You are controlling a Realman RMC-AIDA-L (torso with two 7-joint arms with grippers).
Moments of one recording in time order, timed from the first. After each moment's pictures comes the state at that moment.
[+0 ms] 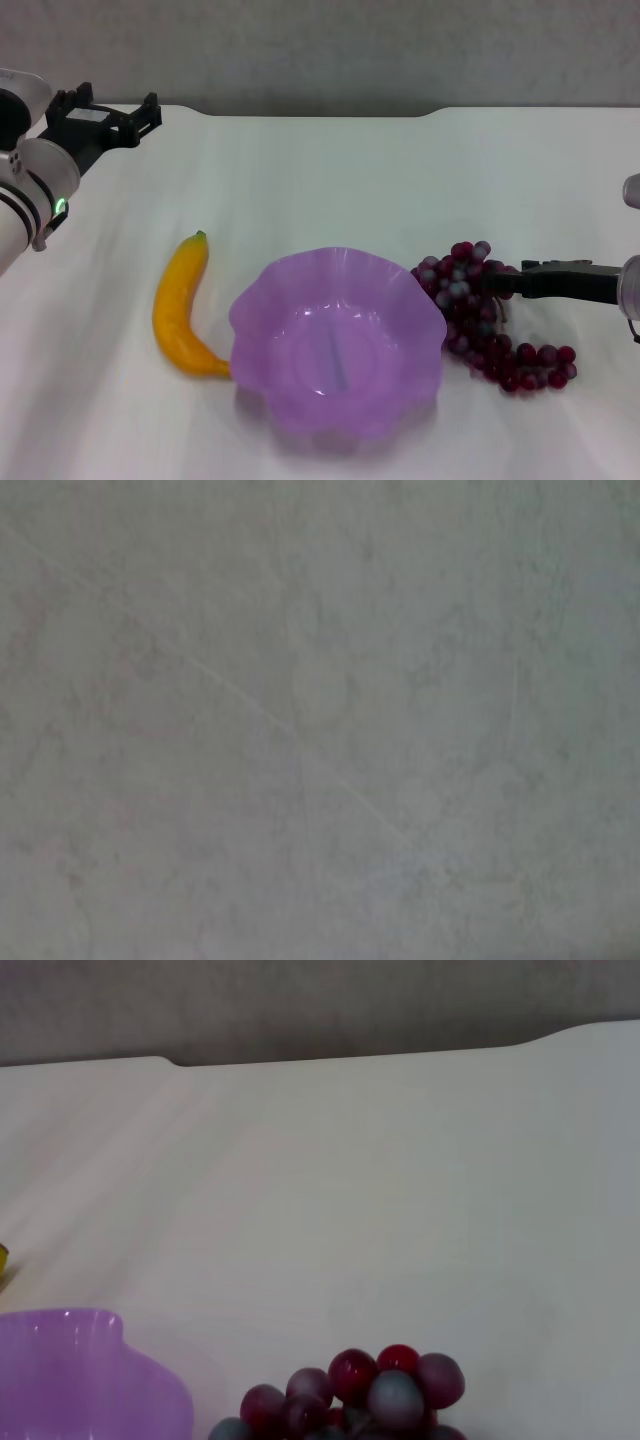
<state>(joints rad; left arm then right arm) -0.56 -2.03 -1.62 -0.67 0.14 -0.30 2.73 0.61 2.00 -1.06 -0.45 -1.87 -0.79 1.85</state>
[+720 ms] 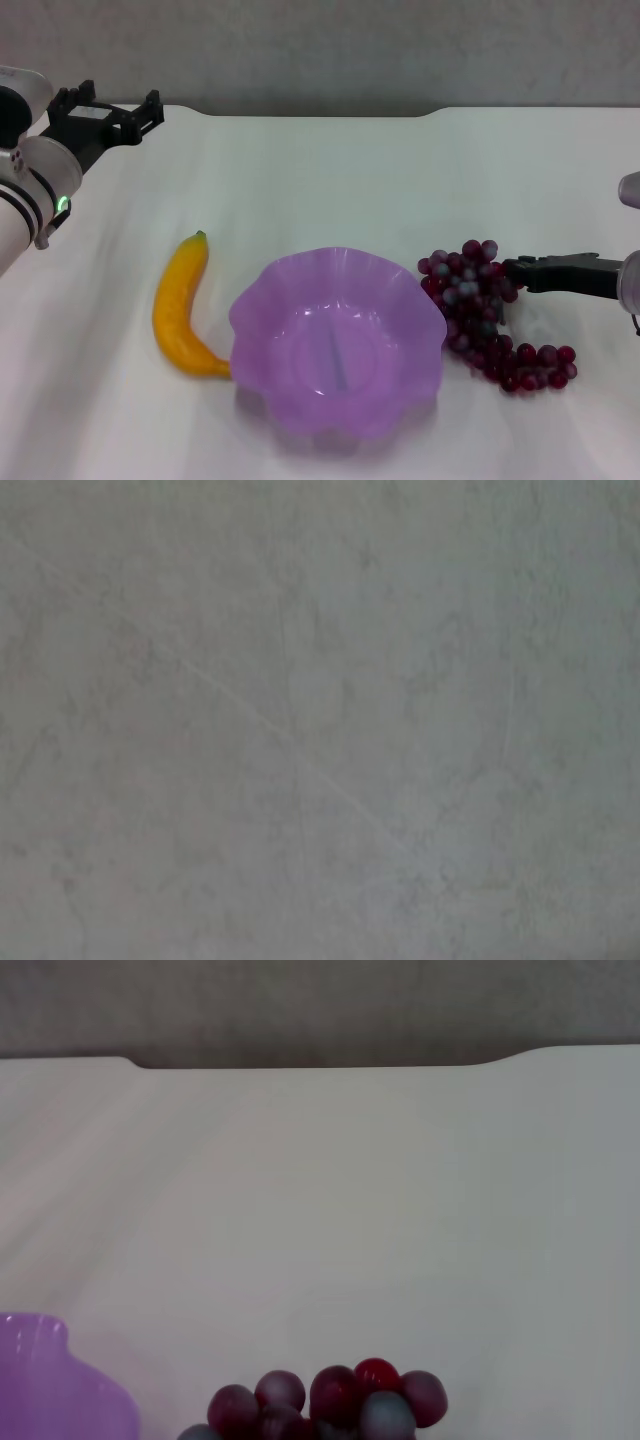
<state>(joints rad) -0.56 -2.03 -1.62 -0.67 0.14 -0.30 2.72 0.62 2.01 -1.06 -0.43 -1.87 -0.71 1.81</state>
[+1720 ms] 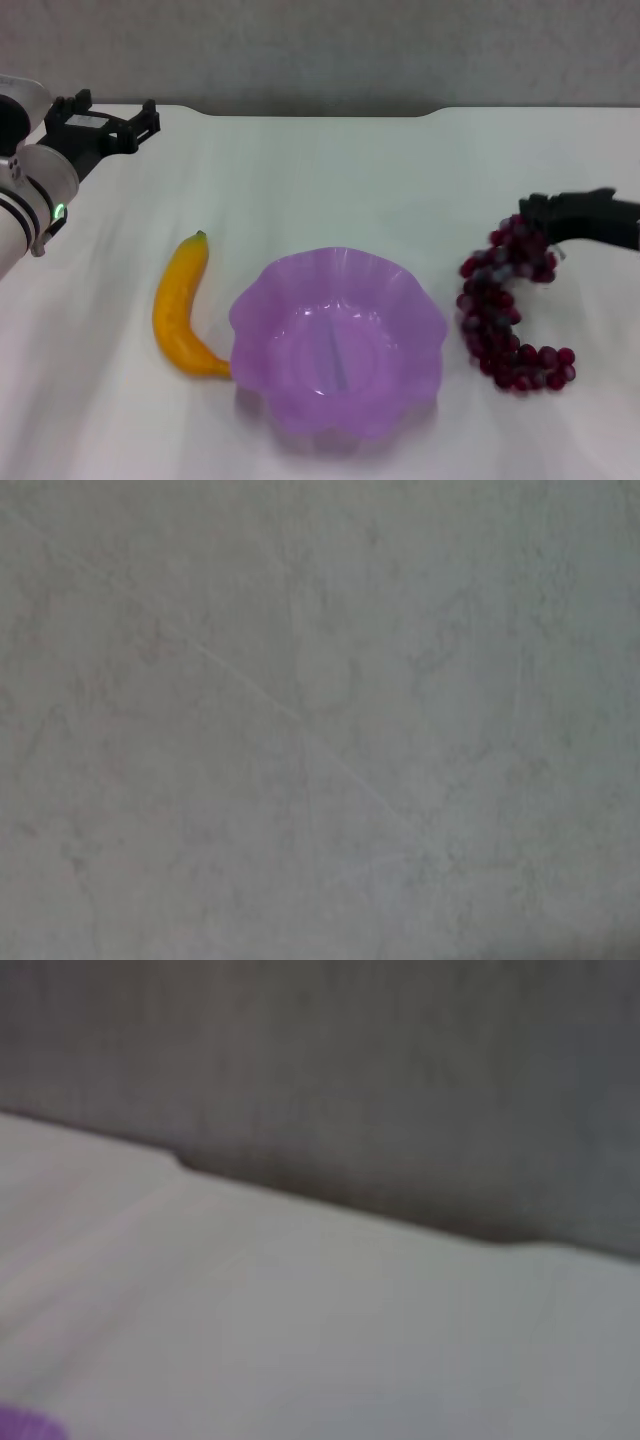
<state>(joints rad) -0.56 -2.03 -1.62 -0.65 0.14 -0.31 2.73 0.56 2.01 -1.07 -0.64 -1.81 -0.76 1.65</state>
